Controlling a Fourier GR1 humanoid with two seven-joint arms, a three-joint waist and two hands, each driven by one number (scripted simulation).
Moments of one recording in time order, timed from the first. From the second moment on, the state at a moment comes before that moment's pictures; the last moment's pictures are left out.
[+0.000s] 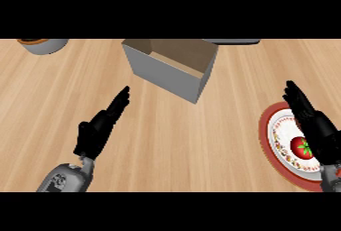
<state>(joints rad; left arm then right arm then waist) -0.19 0.25 -0.33 -1.53 0.10 0.10 0.15 -0.07 -0.52 0.15 -1.62 -0.19 -0.12 0.07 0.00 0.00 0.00</state>
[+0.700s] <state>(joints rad) -0.20 0.44 -0.19 -1.58 0.06 0.01 -0.03 0.09 -0.87 -0.35 -1.45 -0.24 0.19 -0.41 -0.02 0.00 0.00</state>
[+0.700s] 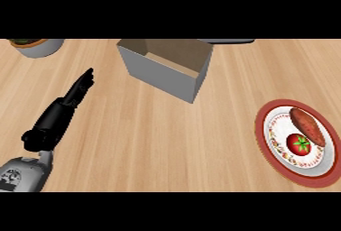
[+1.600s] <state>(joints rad) -0.21 0.43 -0.16 -1.51 0.04 -0.05 -0.11 0.19 -1.10 -0.18 -1.62 0.27 0.26 -0.43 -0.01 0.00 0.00</state>
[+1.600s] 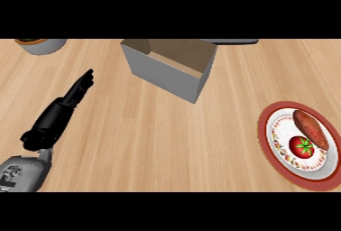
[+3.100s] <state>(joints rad) -0.20 0.33 -0.07 -1.52 -0.06 -0.14 -0.10 0.08 -0.73 0.09 -1.84 0.80 0.45 0.11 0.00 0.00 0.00</state>
